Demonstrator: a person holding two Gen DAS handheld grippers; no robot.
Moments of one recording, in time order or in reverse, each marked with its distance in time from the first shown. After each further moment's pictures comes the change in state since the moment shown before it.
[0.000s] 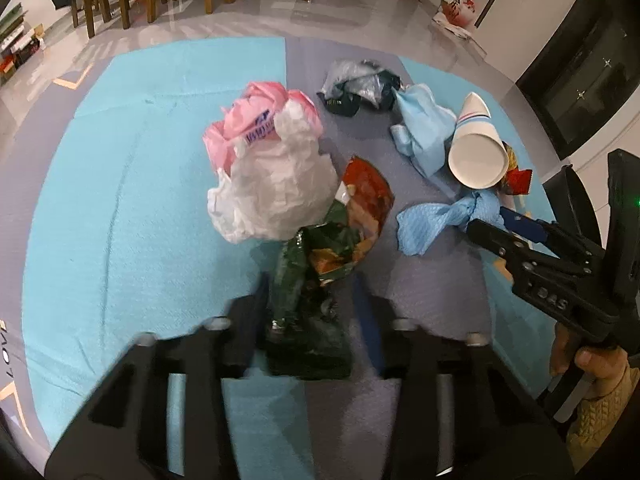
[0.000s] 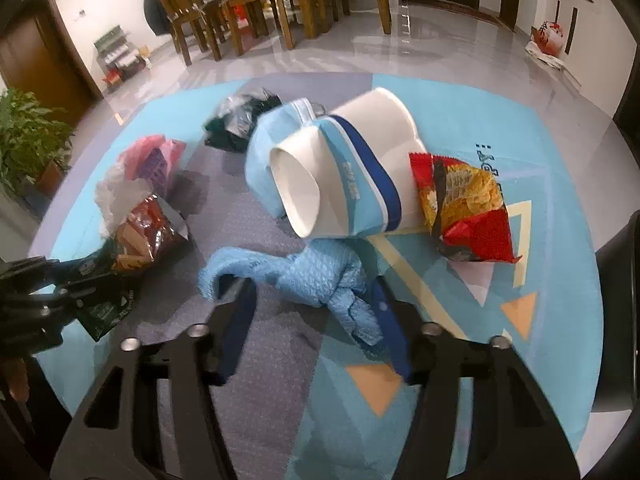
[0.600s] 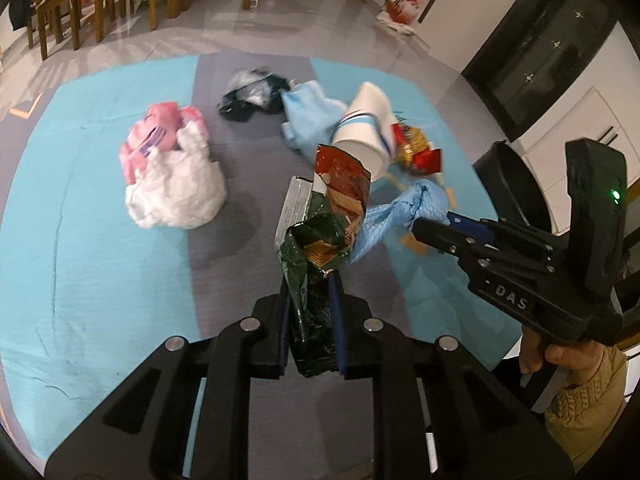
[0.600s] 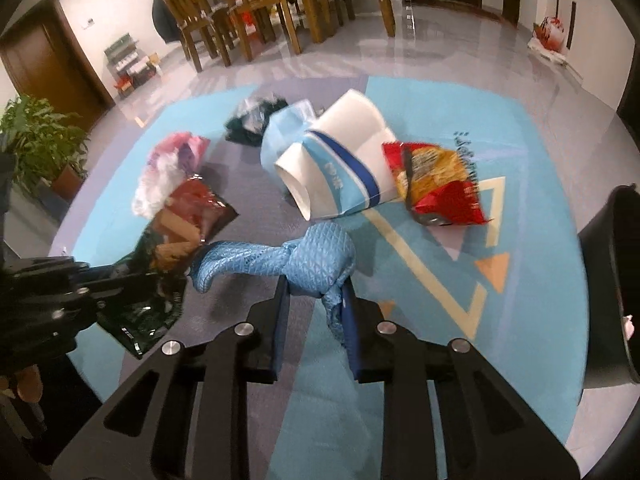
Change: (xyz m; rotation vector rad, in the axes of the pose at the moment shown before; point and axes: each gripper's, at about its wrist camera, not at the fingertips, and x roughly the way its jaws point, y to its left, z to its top) left arm -0.028 -0.058 -0.015 0.107 -0.038 -0.161; right arm -0.051 -0.017 -0.030 0.016 -0.050 0.072
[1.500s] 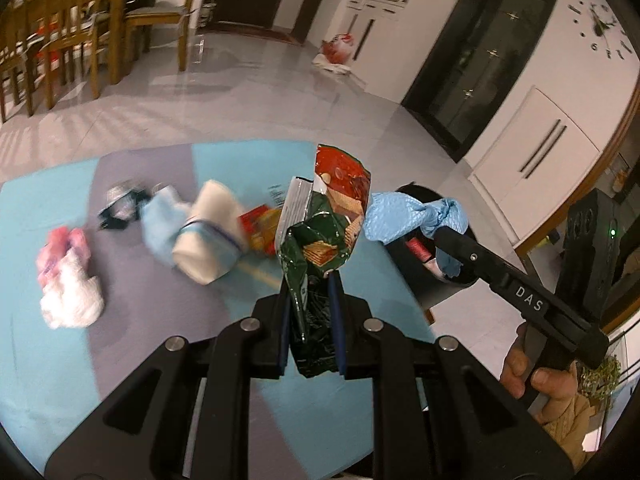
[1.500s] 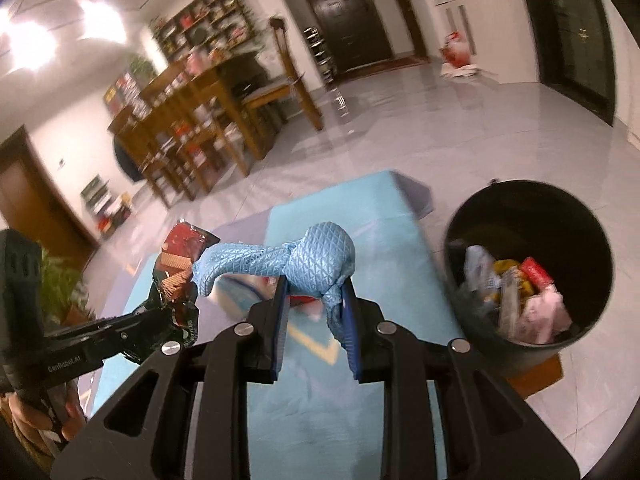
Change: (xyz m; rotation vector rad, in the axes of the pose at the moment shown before) left arm -0.021 -0.125 0.042 0.139 -0.179 -0.143; right arm -0.131 -0.109 -0.027 0.332 -0.392 -0.047
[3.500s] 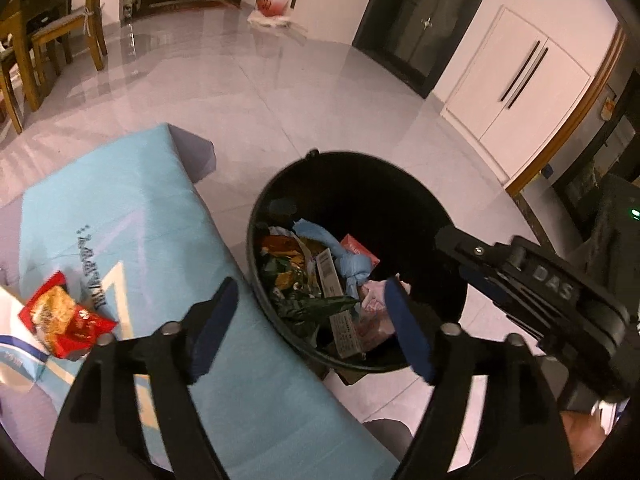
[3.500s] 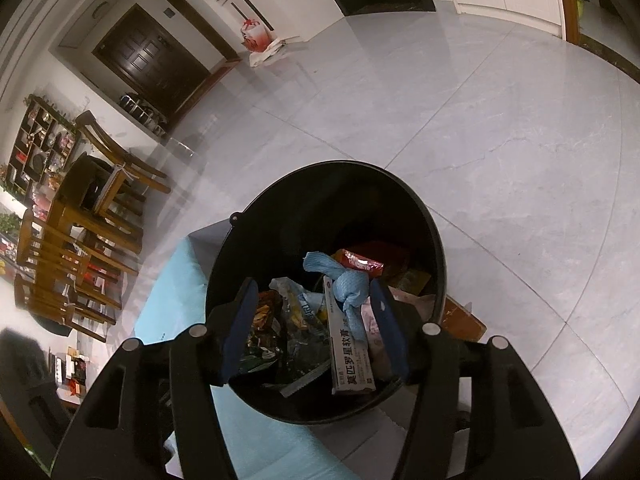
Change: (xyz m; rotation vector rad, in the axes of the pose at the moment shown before) left arm 0.192 -0.160 0.044 0.188 0.160 -0.046; right arm -0.009 -0.182 0.016 0.600 -0.008 -0.335
